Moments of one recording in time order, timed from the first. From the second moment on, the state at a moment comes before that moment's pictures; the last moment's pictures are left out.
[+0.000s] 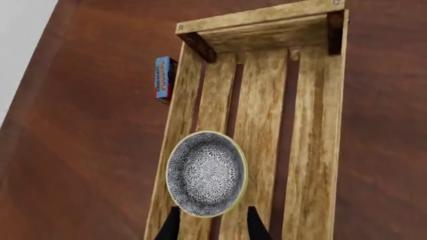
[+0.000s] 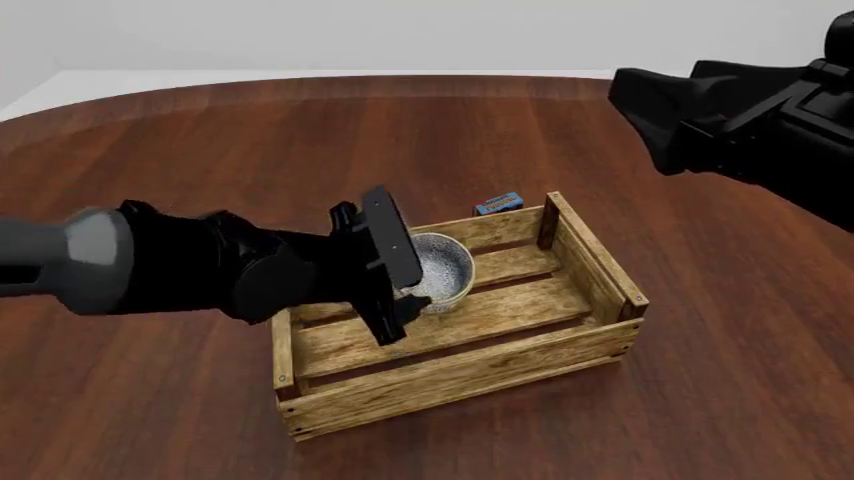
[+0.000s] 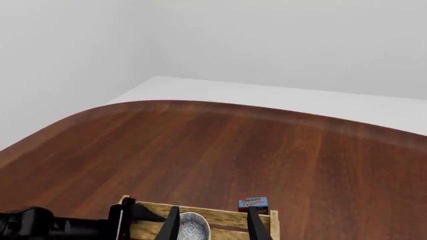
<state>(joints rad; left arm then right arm) -0.70 1.64 -0.86 0.00 0.62 0.47 0.84 -0.68 -0.05 0.10</state>
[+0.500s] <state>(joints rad) -0.64 1.22 -0.79 0.07 0.45 0.46 0.85 -0.68 -0.06 0.10</state>
